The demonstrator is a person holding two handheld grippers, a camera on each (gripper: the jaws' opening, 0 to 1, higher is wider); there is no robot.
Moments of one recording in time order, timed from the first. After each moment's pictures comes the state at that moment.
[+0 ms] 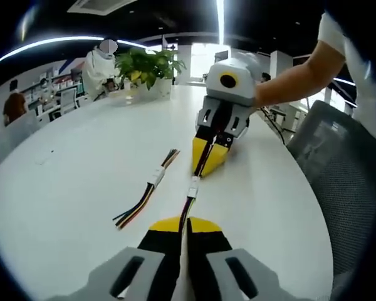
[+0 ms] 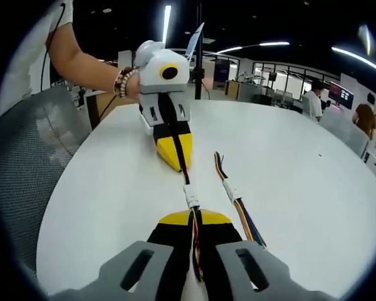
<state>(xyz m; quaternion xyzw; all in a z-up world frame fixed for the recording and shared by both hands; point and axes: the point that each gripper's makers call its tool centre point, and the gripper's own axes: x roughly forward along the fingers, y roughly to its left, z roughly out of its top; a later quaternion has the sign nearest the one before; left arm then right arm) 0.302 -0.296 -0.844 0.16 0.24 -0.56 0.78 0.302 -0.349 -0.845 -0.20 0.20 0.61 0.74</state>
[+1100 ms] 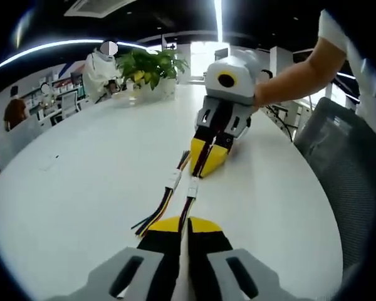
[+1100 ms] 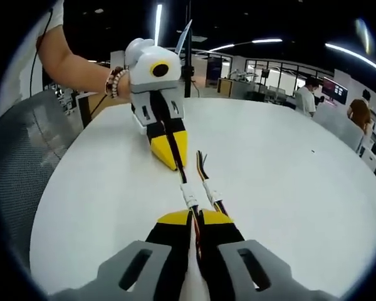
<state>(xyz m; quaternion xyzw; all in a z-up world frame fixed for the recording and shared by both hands) 0.324 -0.295 -0.843 0.18 0.23 -0.55 0.78 0.324 -0.348 -0.848 -0.19 0.21 0.59 0.76</state>
